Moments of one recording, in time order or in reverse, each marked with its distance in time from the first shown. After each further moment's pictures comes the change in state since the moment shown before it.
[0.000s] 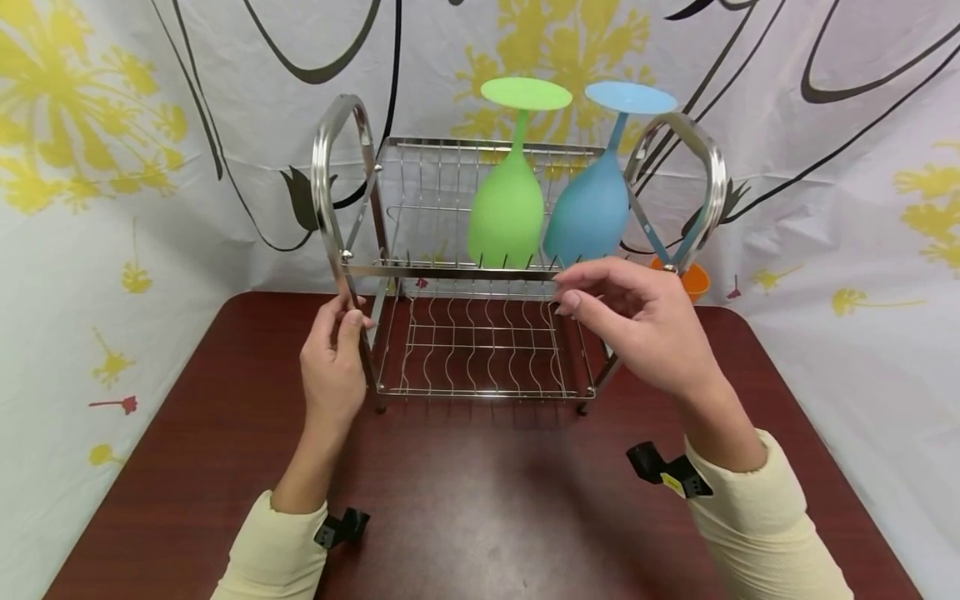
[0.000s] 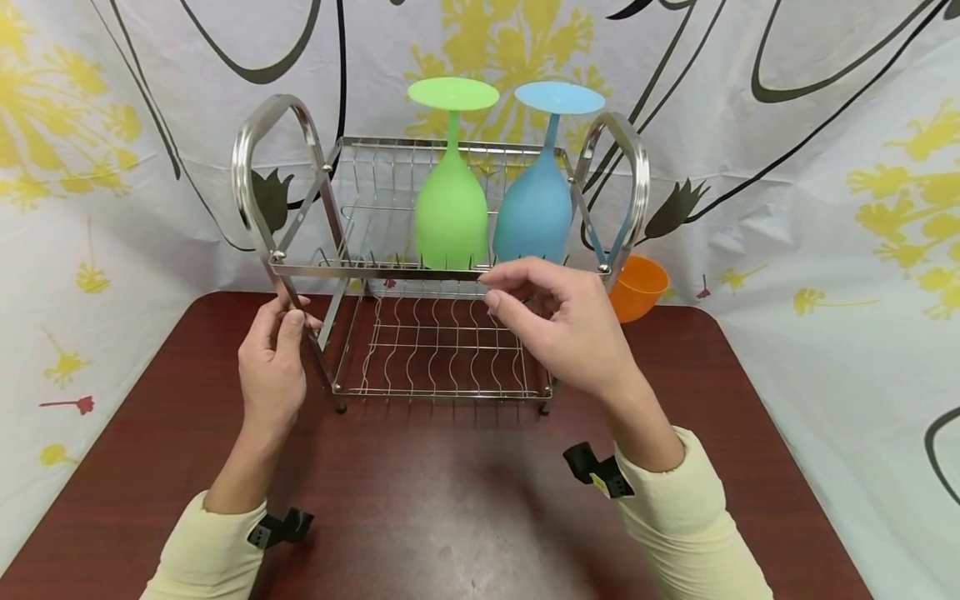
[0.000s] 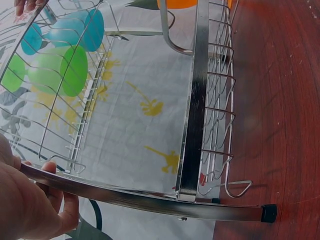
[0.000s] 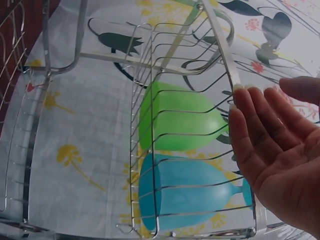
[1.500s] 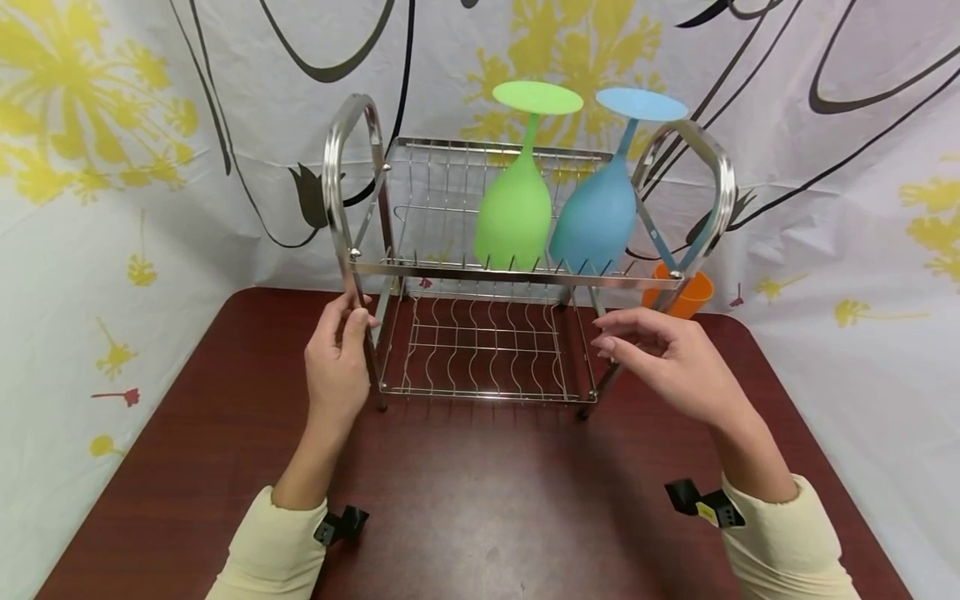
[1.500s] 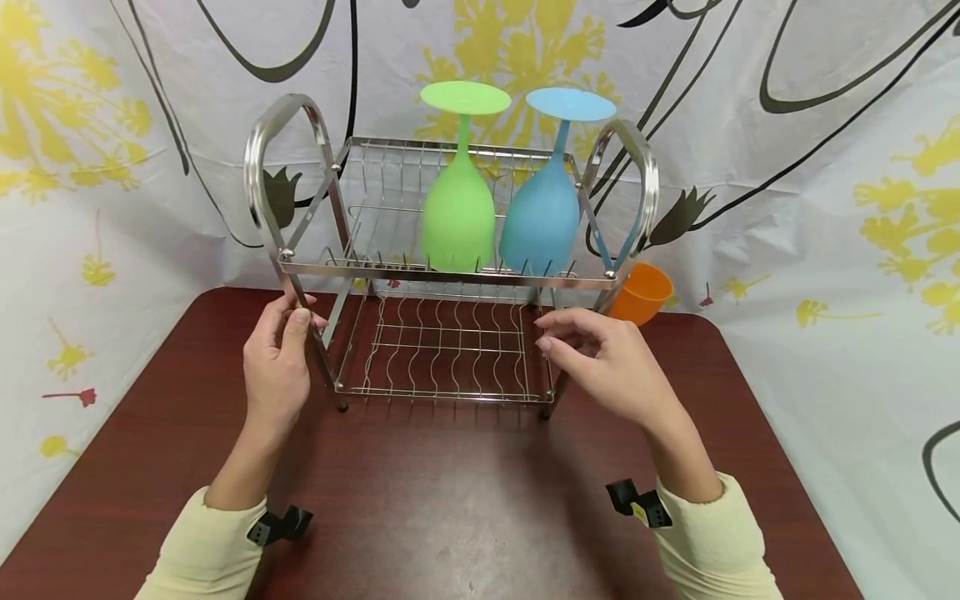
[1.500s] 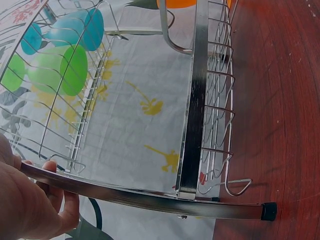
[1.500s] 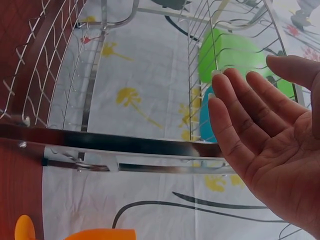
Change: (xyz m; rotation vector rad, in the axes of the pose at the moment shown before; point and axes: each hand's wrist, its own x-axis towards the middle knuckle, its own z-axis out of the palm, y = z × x) left_hand 0.000 -0.002 -0.003 -0.001 -0.018 -0.006; right_hand -0.038 0.055 -0.025 -0.223 -0.150 0.271
